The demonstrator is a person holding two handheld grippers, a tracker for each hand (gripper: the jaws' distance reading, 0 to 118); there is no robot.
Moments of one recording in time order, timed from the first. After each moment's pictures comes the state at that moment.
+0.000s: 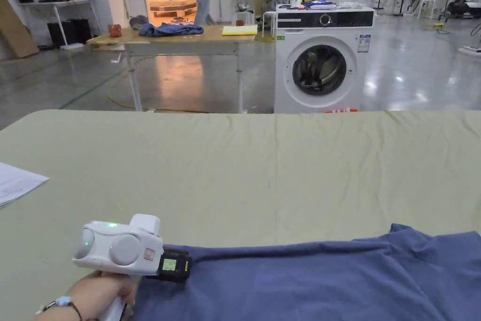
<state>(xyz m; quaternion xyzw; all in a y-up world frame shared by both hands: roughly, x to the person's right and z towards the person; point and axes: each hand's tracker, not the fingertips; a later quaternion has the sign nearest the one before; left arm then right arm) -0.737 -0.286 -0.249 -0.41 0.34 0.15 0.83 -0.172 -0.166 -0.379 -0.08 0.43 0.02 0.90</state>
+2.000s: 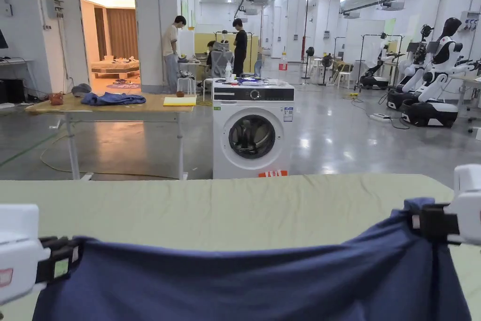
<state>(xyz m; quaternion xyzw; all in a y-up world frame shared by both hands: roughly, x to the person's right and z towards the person) -0.588 -0.034 -0.122 -0.19 0.30 0.10 0.93 -0.206 0.011 -0.533 -0.23 0.42 0.07 0.87</state>
